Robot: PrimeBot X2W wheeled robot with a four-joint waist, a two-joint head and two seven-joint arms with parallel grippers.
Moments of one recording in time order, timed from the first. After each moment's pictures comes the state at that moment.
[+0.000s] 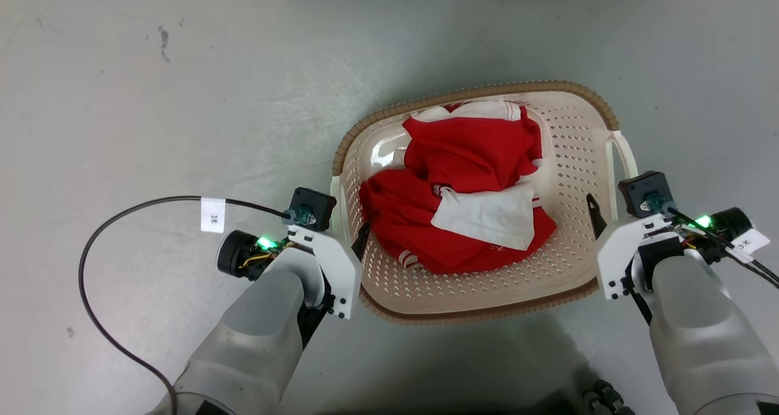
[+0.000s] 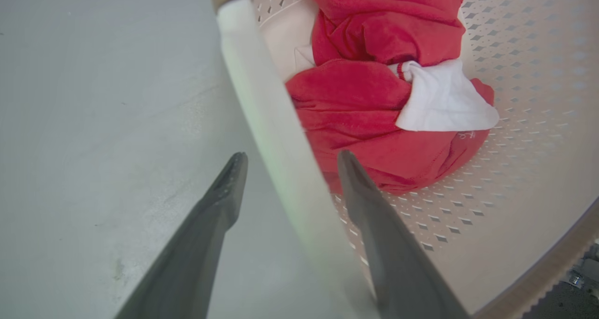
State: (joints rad) left arm -0.82 0.05 -0.68 1.22 -0.51 -0.12 -0.18; right arm -0.76 -0.06 -0.33 1.17 -0.62 0.13 -0.26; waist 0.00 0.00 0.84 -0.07
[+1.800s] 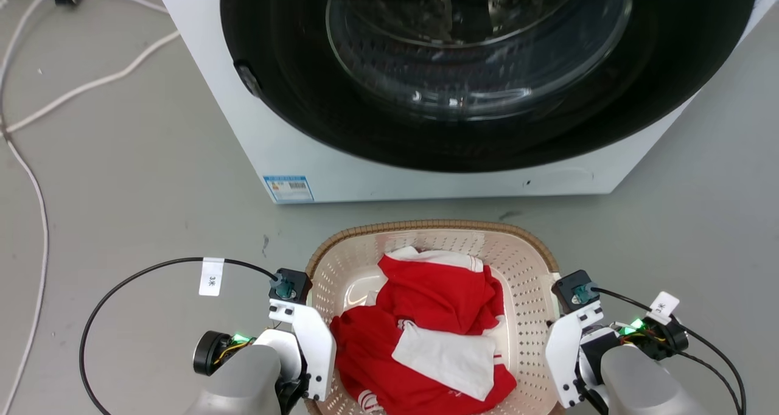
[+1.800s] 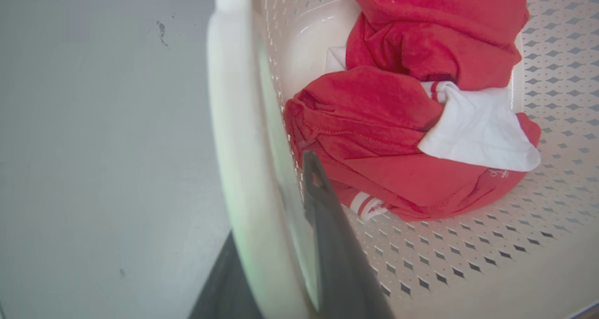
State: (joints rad) left arm -0.67 0.08 -0.82 1.28 -0.73 -0.12 0.06; right arm -0.60 -0.05 0.19 1.29 -0.16 0.13 -0.03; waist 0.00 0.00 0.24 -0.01
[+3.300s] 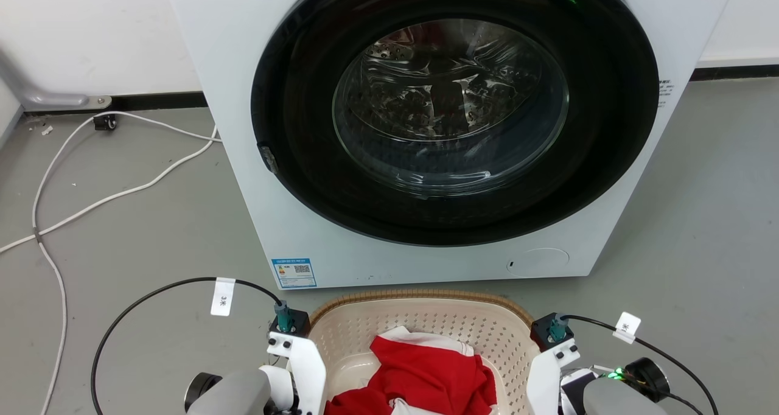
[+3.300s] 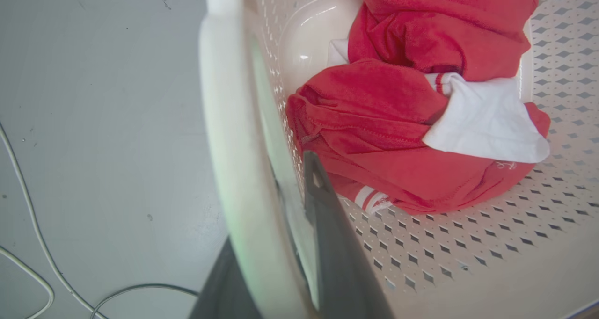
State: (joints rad) left arm -0.62 0.16 -1.02 1.20 -0.95 -0.12 0.39; right arm -0.55 -0.06 0.66 1.29 0.34 0.13 0.24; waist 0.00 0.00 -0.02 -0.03
